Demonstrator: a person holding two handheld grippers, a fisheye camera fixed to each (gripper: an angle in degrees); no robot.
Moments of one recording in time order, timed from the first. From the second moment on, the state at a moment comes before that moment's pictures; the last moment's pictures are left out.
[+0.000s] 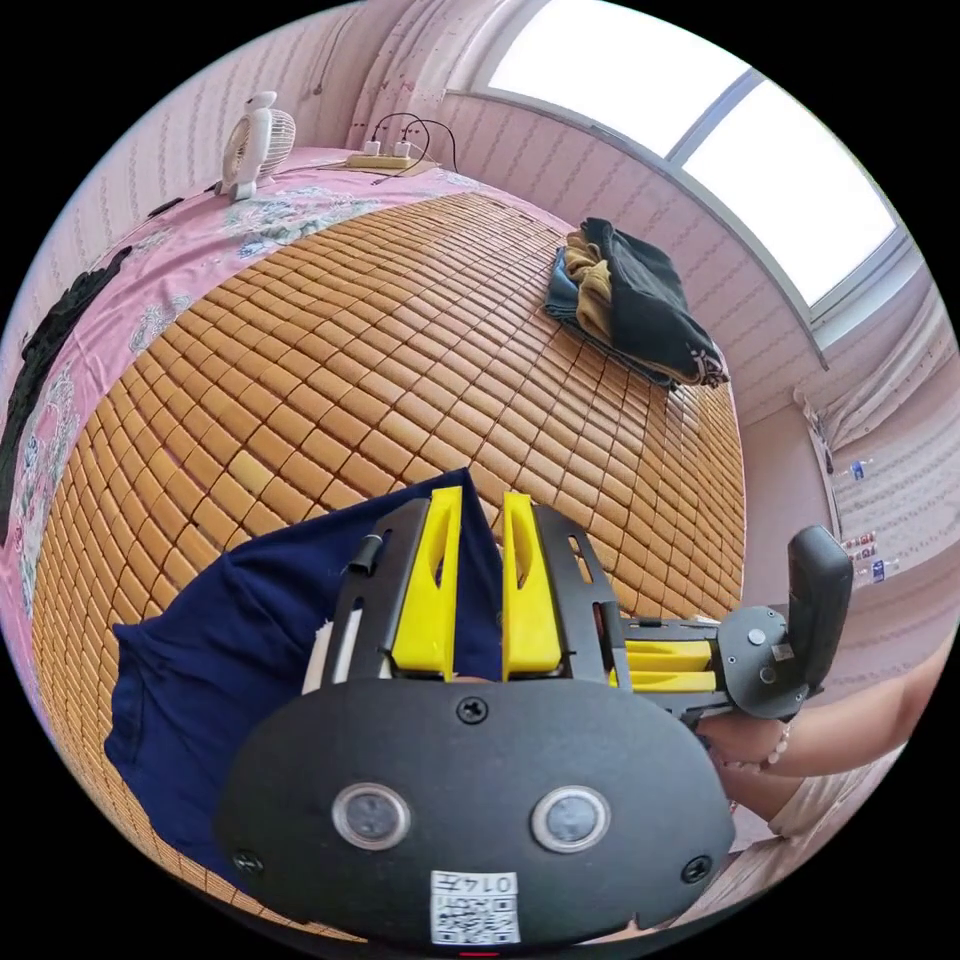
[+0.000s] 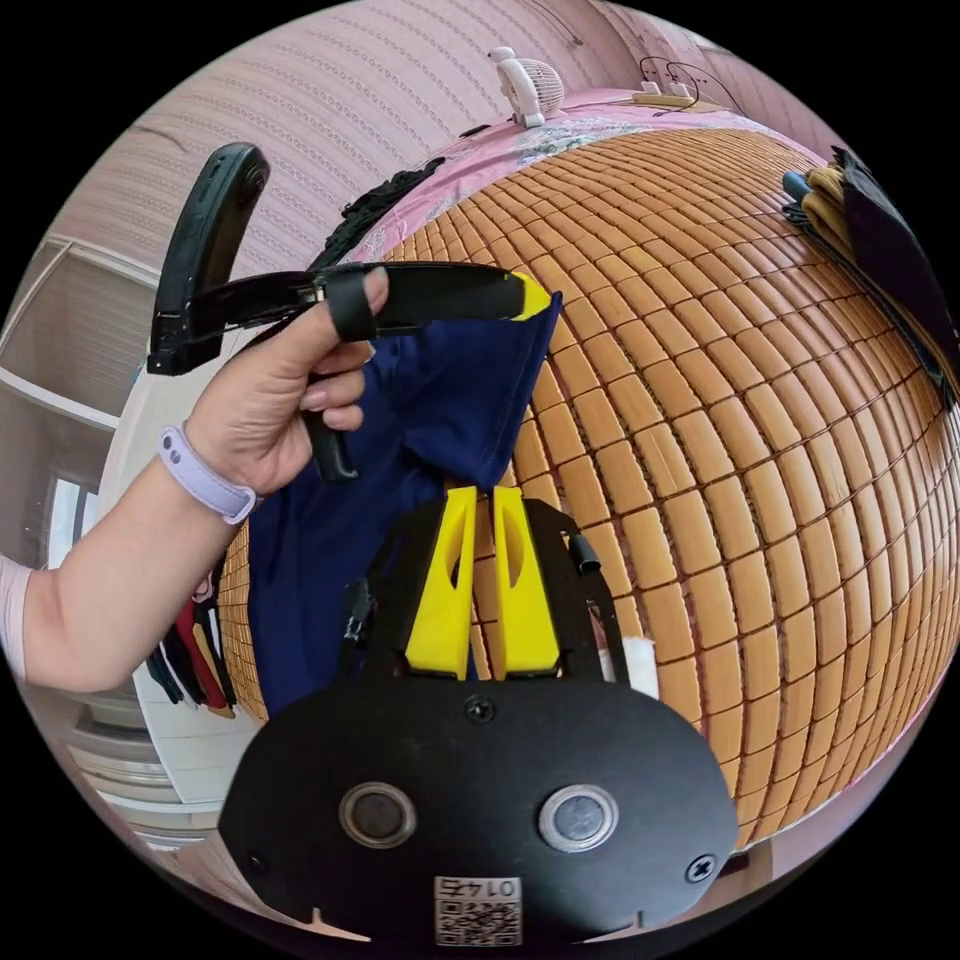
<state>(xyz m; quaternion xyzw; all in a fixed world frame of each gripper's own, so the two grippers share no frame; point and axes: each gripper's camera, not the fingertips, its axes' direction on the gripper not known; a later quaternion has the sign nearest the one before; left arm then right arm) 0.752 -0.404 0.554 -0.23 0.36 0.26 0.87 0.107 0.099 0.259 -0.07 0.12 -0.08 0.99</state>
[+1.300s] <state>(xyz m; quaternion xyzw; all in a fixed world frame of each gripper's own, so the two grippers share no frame) 0.259 -0.253 0.433 -0.16 0.16 -0.12 0.97 -0.039 -0.040 0.373 -0.13 0.15 -0.31 0.93</state>
